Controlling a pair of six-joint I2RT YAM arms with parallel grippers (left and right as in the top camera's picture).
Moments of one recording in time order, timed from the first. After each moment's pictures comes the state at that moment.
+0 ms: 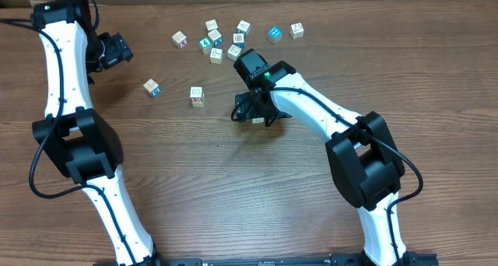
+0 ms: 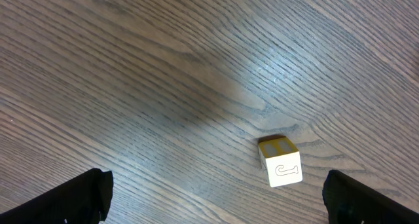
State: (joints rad) left arm 0.24 2.37 2.36 -1.38 -0.03 -0.37; right arm 0.60 2.19 1.72 -0.91 0.05 0.49
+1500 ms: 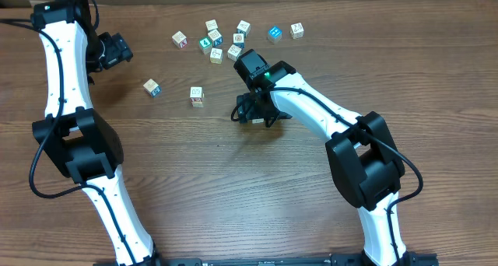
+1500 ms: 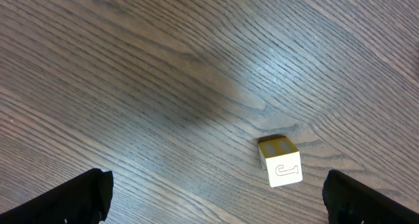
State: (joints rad) left arm 0.24 2.37 2.36 -1.38 -0.03 -0.37; right arm 0.60 2.19 1.72 -0.93 0.05 0.49
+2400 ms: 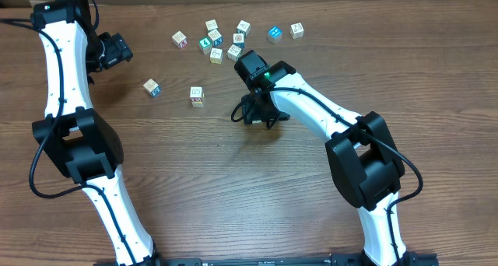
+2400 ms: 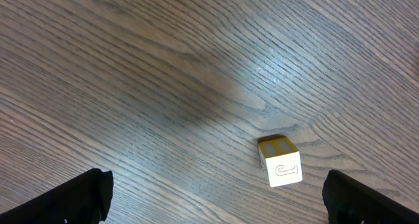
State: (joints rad) left arm 0.24 2.37 2.36 -1.38 -0.03 -0.37; right arm 0.60 2.19 1.72 -0.94 0.05 0.49
